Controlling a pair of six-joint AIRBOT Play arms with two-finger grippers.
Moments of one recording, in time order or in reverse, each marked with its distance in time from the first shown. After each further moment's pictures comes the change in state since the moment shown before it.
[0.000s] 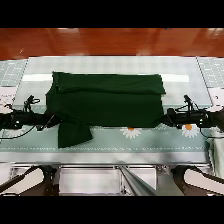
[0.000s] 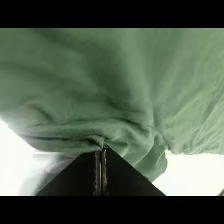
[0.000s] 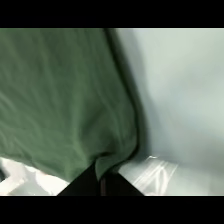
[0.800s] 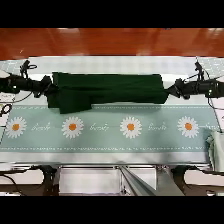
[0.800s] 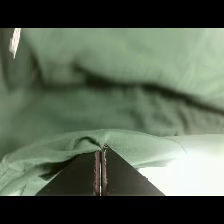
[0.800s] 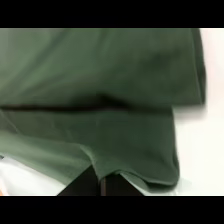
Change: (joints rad) left arm -0.122 -0.334 0.615 0.001 -0.011 -0.077; right arm 0.040 -0.175 0.517 0.005 0.018 0.060
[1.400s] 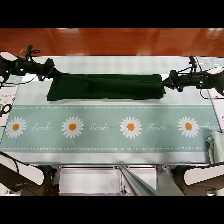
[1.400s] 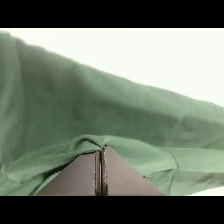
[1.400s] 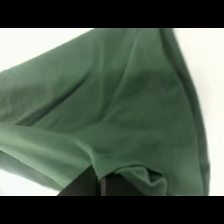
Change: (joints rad) left arm -0.044 -0.336 0.451 -0.002 -0.002 -0.078; right arm 0.057 -0.212 0.183 0.053 -0.072 0.009
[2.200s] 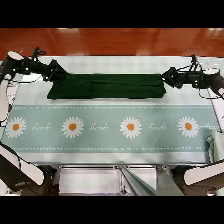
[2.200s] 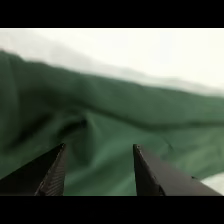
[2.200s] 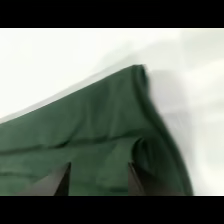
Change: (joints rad) left arm 0.004 -0.101 0.121 -0.001 -0.120 -0.011; right arm -0.006 -0.027 0.012 0.078 -0.157 -0.031
